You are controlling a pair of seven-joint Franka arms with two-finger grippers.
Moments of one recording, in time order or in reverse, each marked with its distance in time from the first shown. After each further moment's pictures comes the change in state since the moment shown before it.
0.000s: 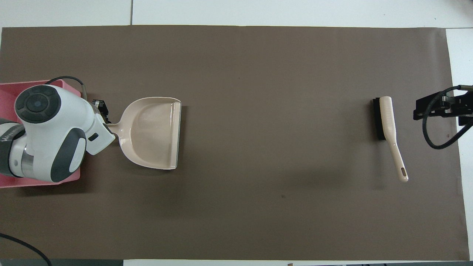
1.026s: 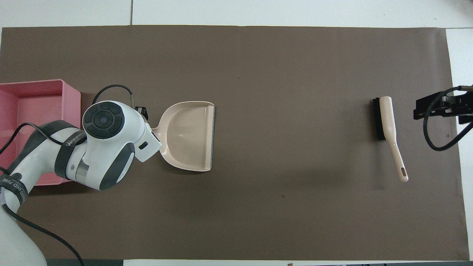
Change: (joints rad) left arm -0.172 0.035 0.002 -0.027 -0.004 0.078 -0.181; right arm 0.000 0.000 0.000 0.000 0.000 0.008 -0.027
